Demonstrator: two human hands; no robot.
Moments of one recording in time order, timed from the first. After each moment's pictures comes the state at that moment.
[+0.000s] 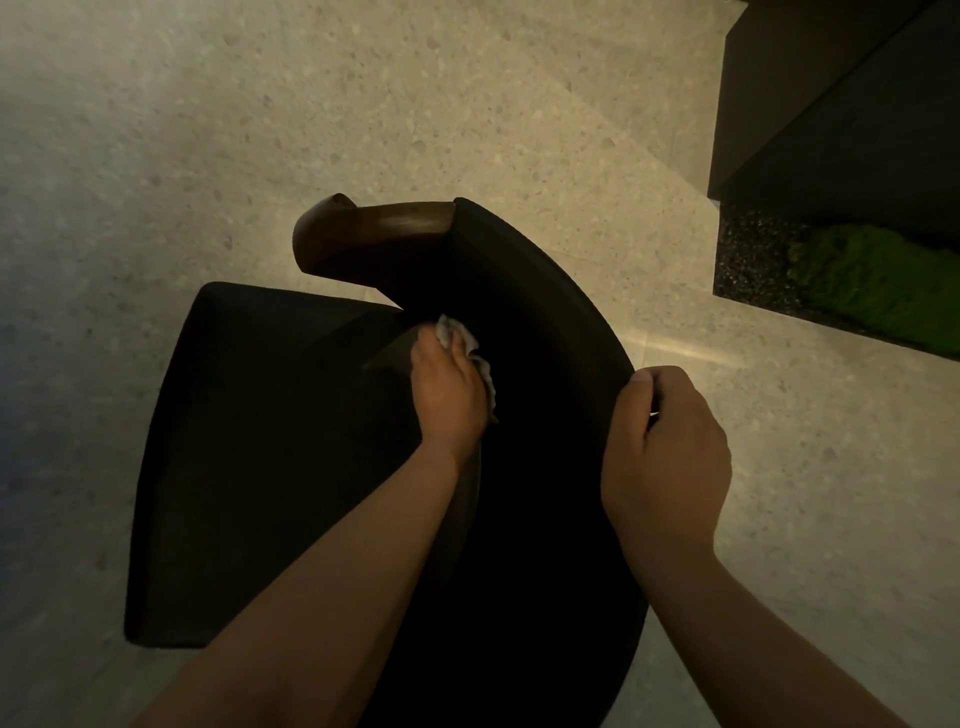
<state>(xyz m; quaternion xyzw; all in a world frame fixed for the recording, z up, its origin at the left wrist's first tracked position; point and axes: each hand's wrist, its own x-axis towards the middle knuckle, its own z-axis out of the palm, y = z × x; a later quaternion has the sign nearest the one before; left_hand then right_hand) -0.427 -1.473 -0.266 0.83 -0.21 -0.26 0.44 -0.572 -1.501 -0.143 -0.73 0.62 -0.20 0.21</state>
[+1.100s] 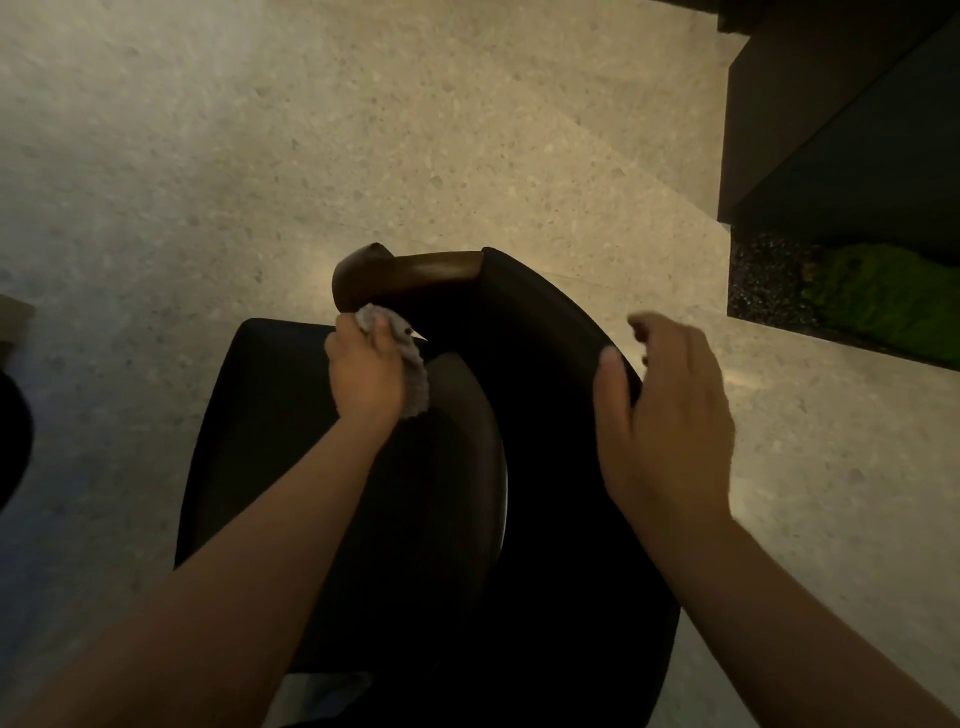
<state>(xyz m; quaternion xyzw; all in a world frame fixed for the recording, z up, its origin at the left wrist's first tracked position) -0.320 -1.454 -0.232 0.90 -0.12 -0.23 0.36 -0.532 -1.517 -0.106 -0.81 0.52 -0.19 0.17</state>
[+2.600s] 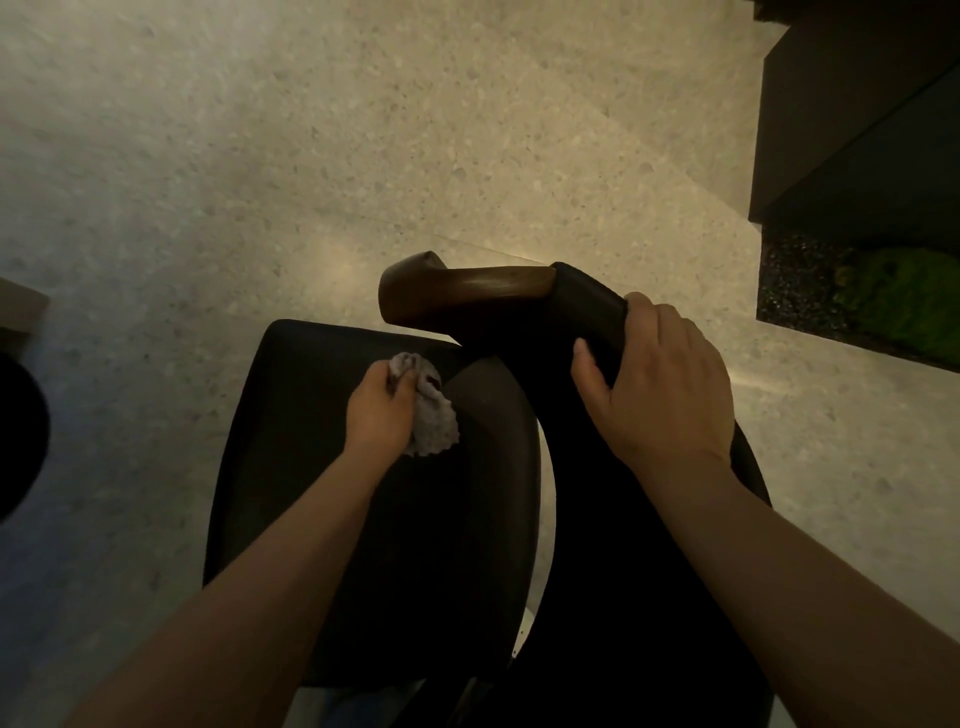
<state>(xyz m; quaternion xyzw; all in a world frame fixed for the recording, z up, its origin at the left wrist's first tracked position) -0.279 -1.410 -0.272 0.84 -0.14 -0.39 0.36 -0.470 -1.548 -0.157 -0.88 0.47 -0.07 0.02</state>
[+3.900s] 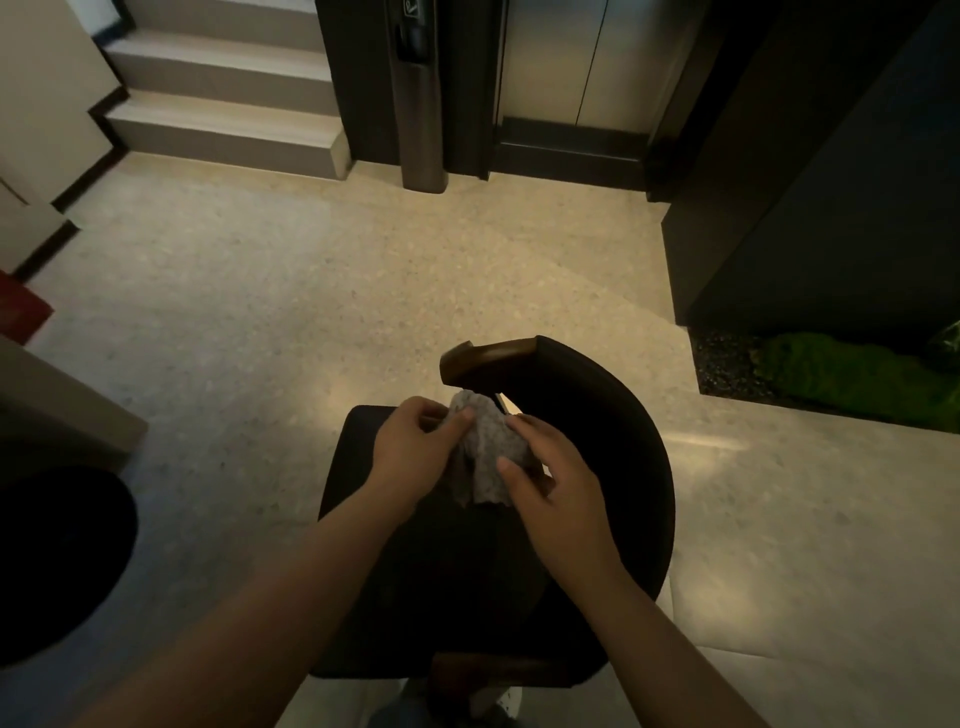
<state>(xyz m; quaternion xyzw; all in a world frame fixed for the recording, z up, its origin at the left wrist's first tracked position) -0.322 -1.276 0.001 0.78 -0.25 -0.38 0.44 -0.490 -1.310 0.010 -0.74 0.39 -0.27 0.47</state>
